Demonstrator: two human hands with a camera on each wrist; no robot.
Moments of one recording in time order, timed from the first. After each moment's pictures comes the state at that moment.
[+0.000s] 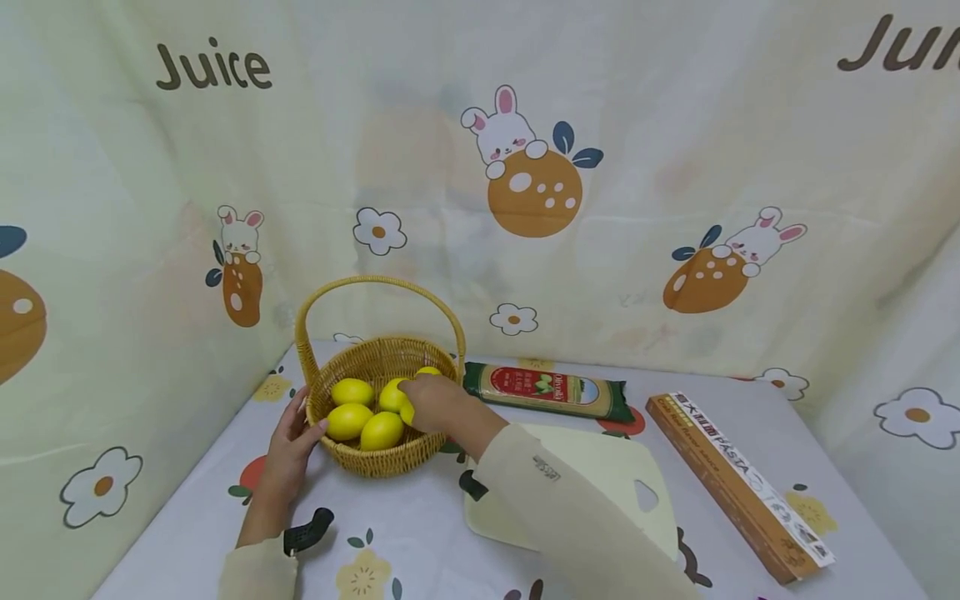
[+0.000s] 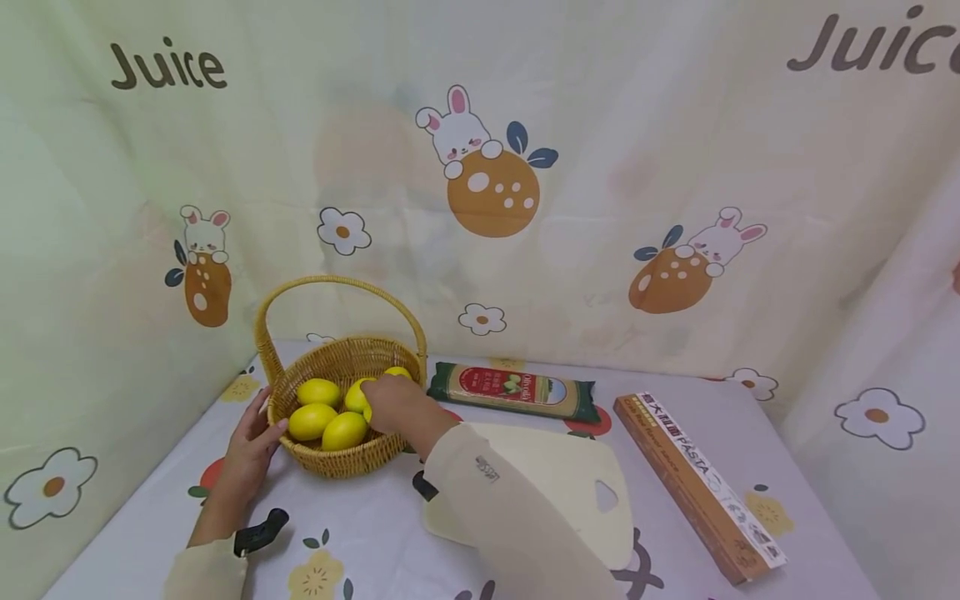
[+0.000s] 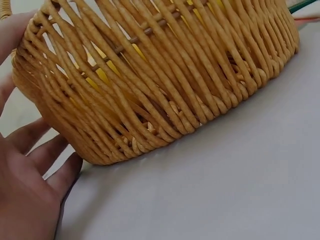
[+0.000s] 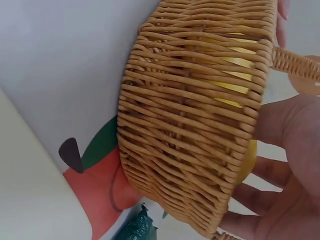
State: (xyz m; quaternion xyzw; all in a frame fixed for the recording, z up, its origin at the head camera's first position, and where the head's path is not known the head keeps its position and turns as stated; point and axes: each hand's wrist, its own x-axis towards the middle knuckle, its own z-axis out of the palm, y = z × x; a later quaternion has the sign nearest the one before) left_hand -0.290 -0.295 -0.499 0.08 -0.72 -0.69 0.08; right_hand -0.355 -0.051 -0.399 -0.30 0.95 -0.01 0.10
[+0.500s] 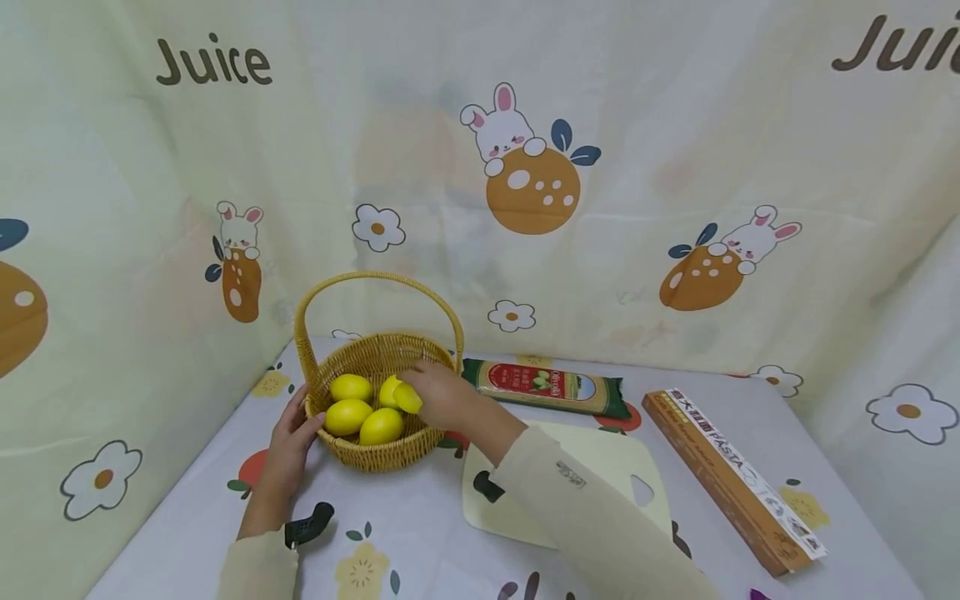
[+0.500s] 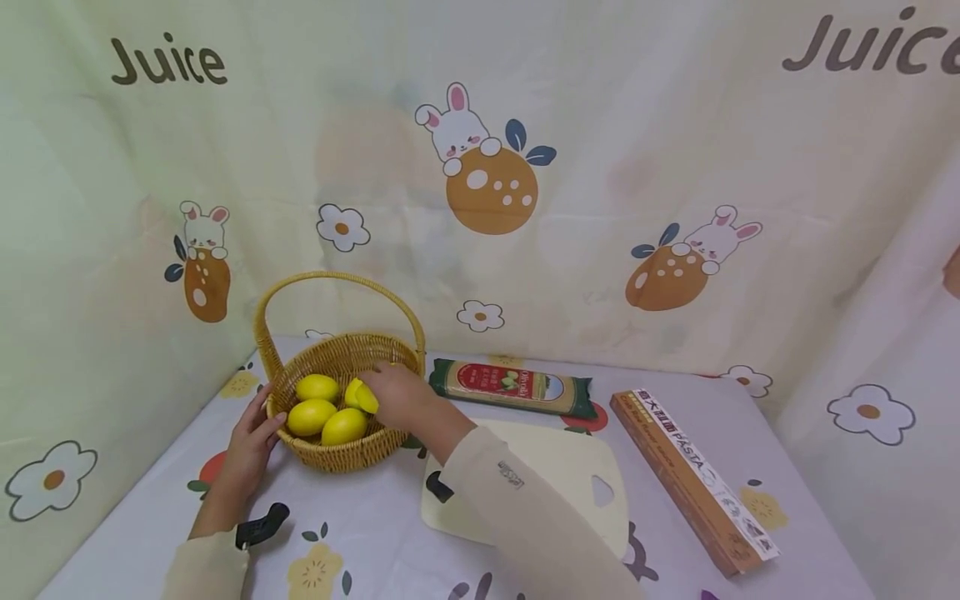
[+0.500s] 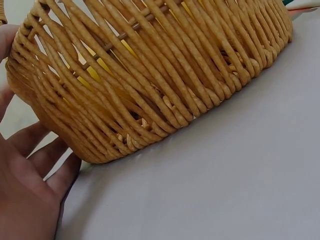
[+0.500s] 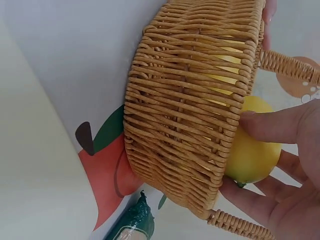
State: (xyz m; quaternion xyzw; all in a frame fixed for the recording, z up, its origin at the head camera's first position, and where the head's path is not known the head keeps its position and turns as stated) left_hand -0.291 -0.293 -0.500 0.08 -0.74 -0.66 0.08; right_hand -0.339 -0.028 -0.385 -0.34 0.94 -0.10 0.04
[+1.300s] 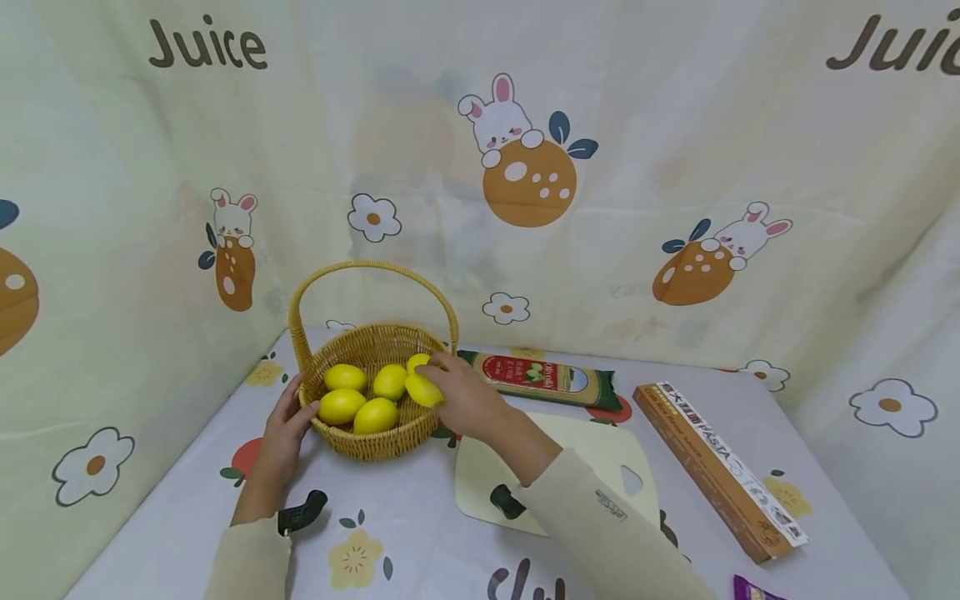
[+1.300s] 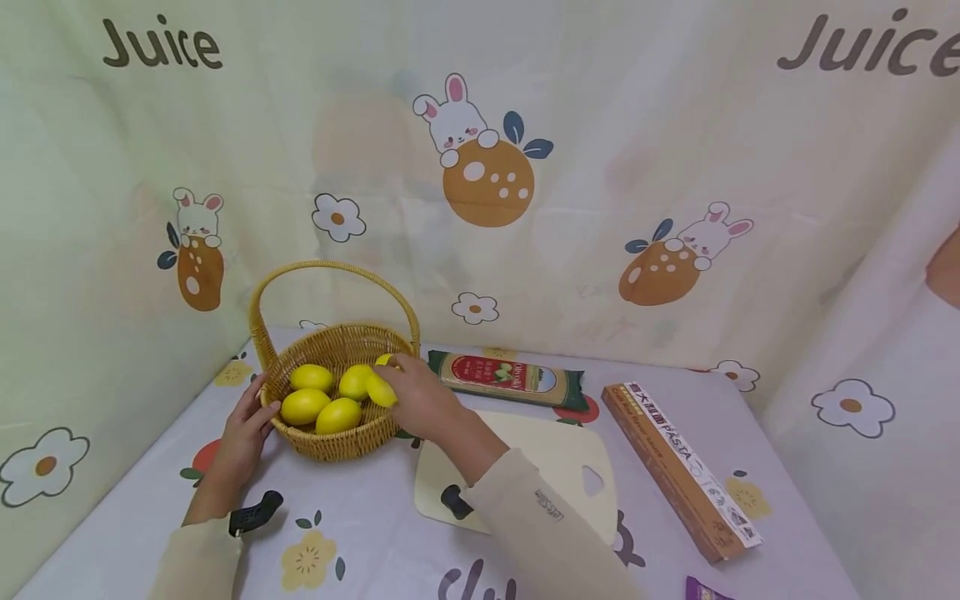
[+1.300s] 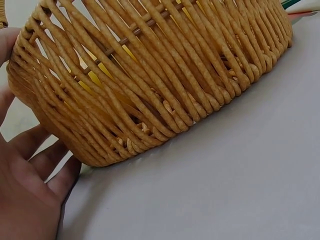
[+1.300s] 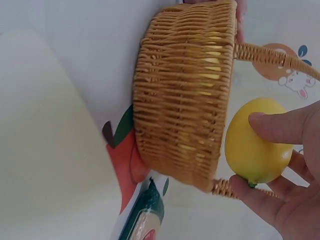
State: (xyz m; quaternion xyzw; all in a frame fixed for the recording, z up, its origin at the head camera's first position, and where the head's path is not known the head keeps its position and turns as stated) left_hand -0.289 -0.292 -0.497 0.06 -0.74 -0.66 0.07; right_hand -0.313 0.014 -0.383 -0.33 0.93 -0.17 -0.01
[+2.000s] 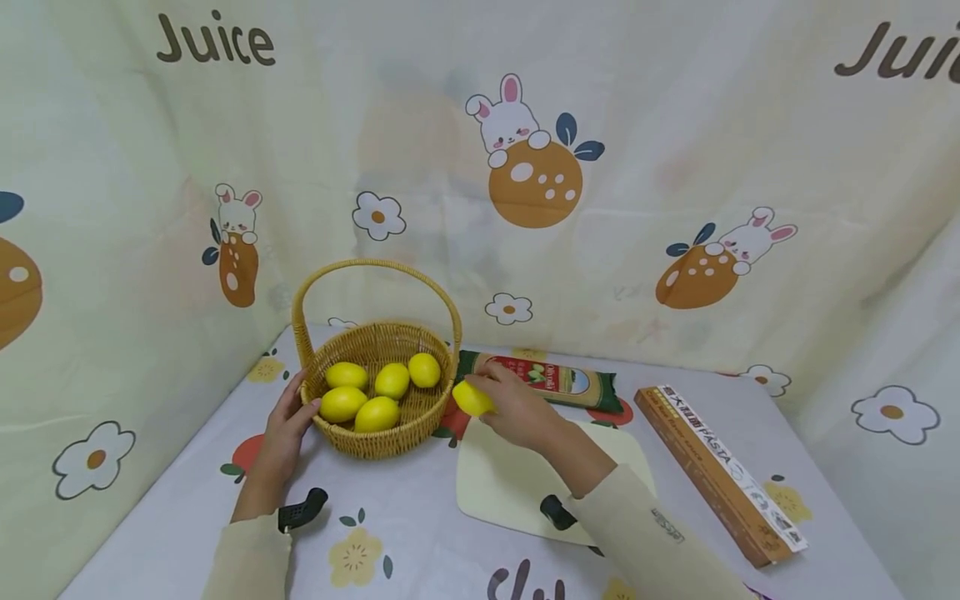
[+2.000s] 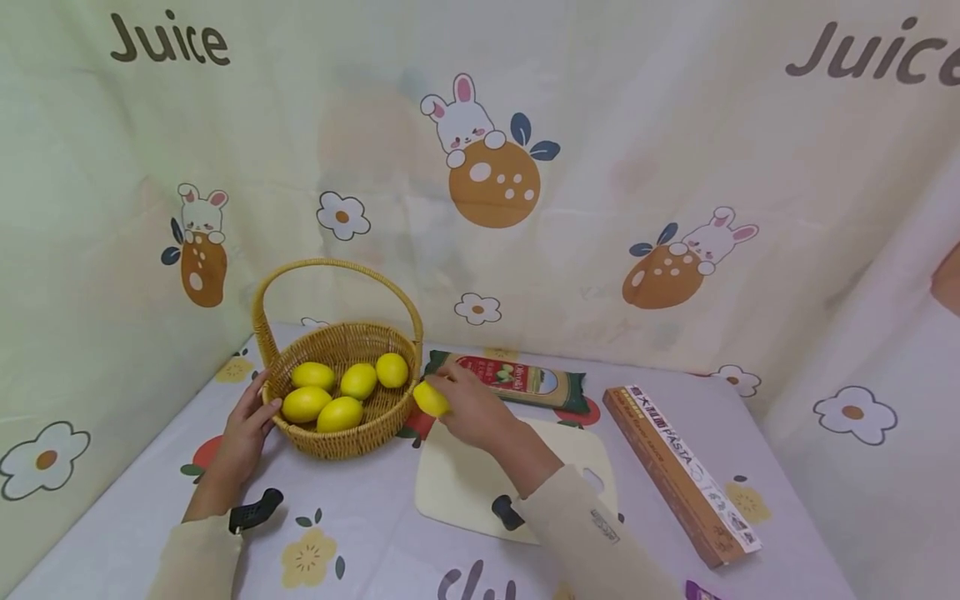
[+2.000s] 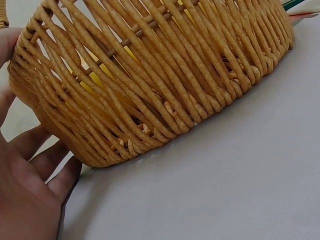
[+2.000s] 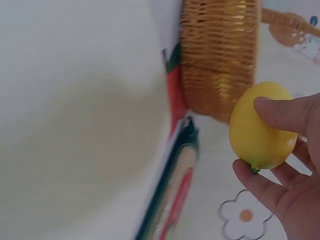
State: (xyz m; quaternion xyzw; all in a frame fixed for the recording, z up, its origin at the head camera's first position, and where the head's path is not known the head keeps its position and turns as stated) left_hand -0.285 -0.291 -0.492 0.06 -0.74 -0.66 0.07; right_hand -0.312 0.078 -0.397 -0.32 0.92 -0.21 -0.01
